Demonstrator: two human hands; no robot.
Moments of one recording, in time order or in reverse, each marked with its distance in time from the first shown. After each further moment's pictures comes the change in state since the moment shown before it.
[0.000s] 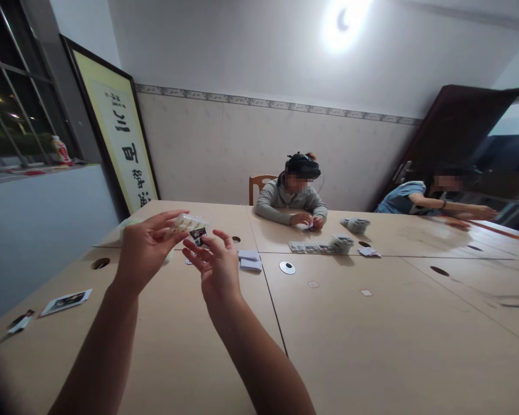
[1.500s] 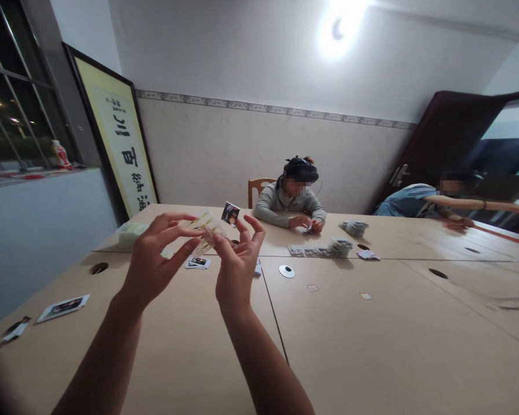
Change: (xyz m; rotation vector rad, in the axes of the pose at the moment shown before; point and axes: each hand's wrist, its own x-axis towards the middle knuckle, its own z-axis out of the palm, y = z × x) left_hand -0.005 0.020 0.007 0.260 0.001 0.434; right_hand -0.010 -0.018 0.001 -0.171 -0.060 -0.573
